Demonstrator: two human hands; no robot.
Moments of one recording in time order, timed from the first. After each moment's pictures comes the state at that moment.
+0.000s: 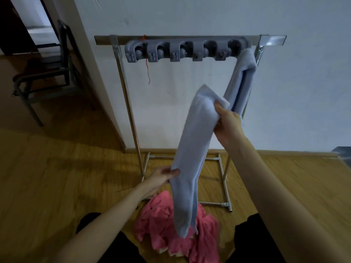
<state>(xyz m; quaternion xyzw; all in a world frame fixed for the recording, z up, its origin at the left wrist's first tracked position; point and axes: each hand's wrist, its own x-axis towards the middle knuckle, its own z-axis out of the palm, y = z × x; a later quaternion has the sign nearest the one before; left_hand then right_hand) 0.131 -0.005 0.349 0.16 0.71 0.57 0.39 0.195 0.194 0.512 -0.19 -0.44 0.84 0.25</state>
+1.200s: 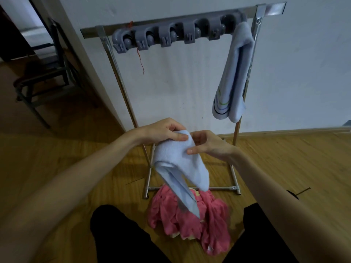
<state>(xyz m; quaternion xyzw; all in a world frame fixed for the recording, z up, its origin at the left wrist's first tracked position) 0.104 0.027 0.490 0.46 0.74 0.34 0.34 0.213 0.190 0.424 0.03 -0.71 0.70 -0.07</state>
